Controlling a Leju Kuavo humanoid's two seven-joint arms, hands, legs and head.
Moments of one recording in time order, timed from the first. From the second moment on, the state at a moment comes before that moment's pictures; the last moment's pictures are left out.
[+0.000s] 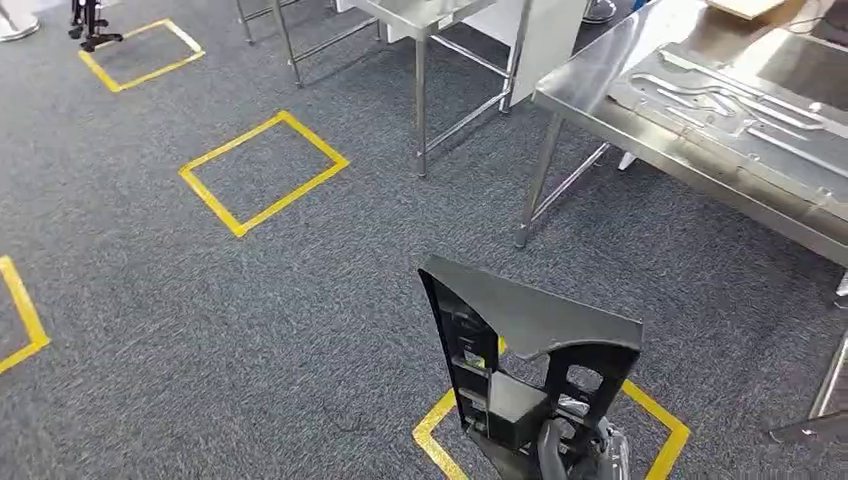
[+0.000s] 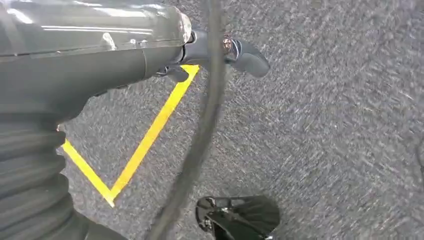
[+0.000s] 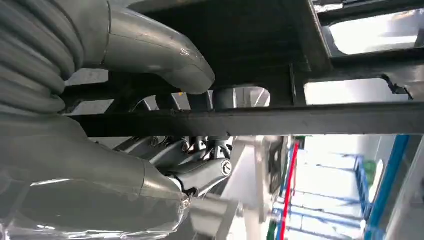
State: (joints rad) left arm -0.07 -0.10 1.20 -0.24 -1.34 0.16 -0.35; right arm 0.49 0.35 -0.01 -1.88 0.23 0.02 -0.70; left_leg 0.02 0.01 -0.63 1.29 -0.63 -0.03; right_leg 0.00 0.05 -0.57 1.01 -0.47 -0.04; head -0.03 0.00
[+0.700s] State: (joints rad) left arm -0.08 -0.12 1.24 -0.24 -1.28 0.20 -0.40; right arm 0.51 0.35 0.00 -1.90 0.25 0.01 -0.68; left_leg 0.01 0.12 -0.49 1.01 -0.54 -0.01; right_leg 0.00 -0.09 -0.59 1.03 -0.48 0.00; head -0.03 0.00
